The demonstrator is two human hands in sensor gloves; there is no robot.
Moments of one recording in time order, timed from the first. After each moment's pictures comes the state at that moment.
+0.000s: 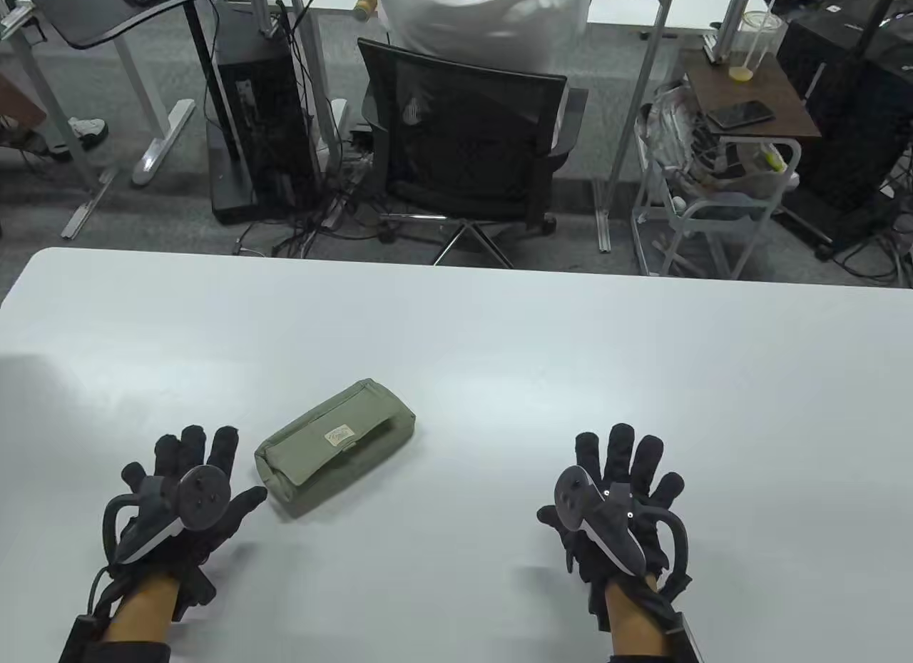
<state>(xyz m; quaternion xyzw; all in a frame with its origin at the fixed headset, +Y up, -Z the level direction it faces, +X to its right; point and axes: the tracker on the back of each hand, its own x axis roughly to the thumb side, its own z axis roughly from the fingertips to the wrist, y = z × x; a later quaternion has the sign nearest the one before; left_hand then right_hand) -0.344 -0.744 -0.318 -0.05 -0.02 0.00 1.00 0.153 -0.723 -0.307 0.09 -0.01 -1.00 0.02</state>
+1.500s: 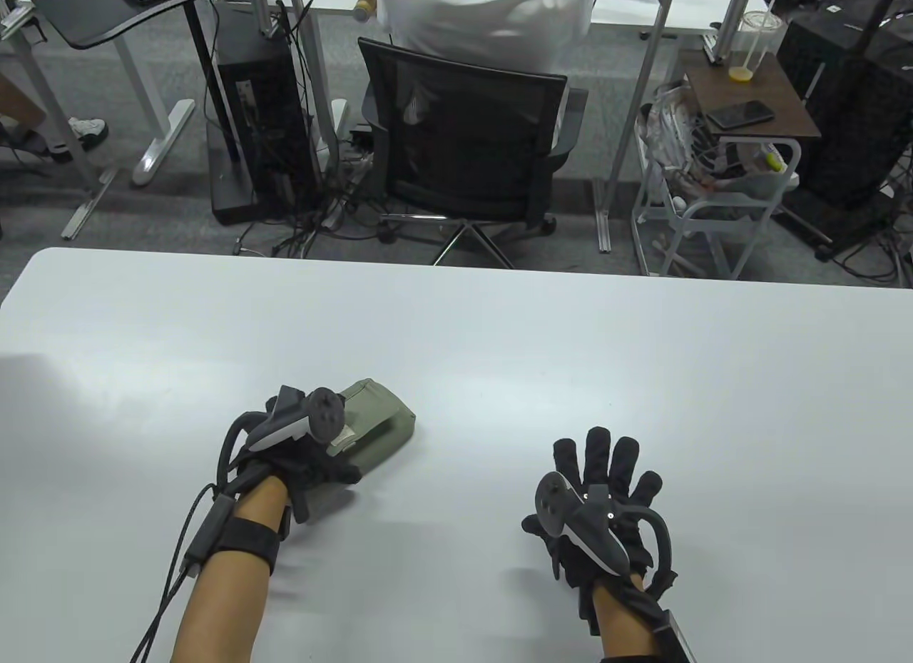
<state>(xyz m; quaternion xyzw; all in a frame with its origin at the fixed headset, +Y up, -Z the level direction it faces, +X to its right) -0.233 -0.766 -0.428 -0.26 -0.08 0.00 0.96 0.134 -0.729 -0.307 0.05 -0.03 -1.00 0.04</state>
